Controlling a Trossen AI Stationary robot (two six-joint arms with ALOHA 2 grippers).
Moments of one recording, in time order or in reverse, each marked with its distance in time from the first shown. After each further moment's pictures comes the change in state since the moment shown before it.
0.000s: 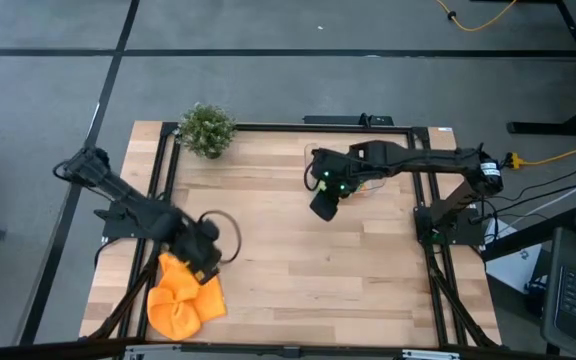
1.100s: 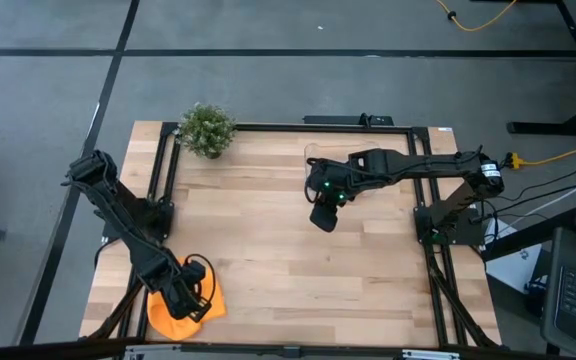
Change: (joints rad) left arm -0.321 0.071 -0.288 0.611 0.041 -0.575; right arm 0.064 0.000 -0.001 0.068 0.002 -0.082
